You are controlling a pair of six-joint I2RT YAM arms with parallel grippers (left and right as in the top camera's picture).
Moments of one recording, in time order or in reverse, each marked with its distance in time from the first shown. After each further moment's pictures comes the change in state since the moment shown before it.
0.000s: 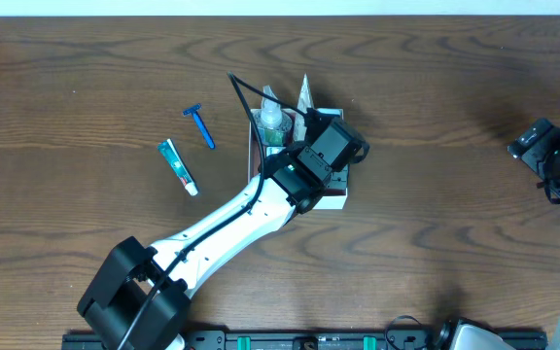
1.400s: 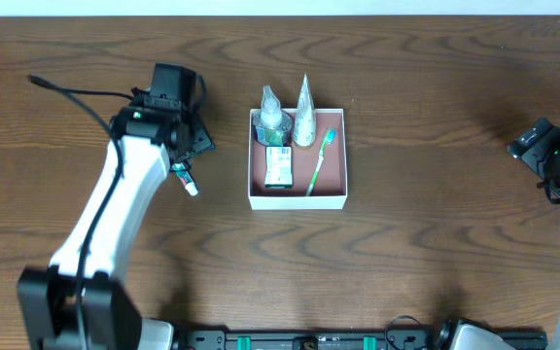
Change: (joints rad) left arm 0.662 -0.106 0.027 -0.419 0.065 0.010; right arm 0.000 0.000 0.000 0.000 0.000 0.000
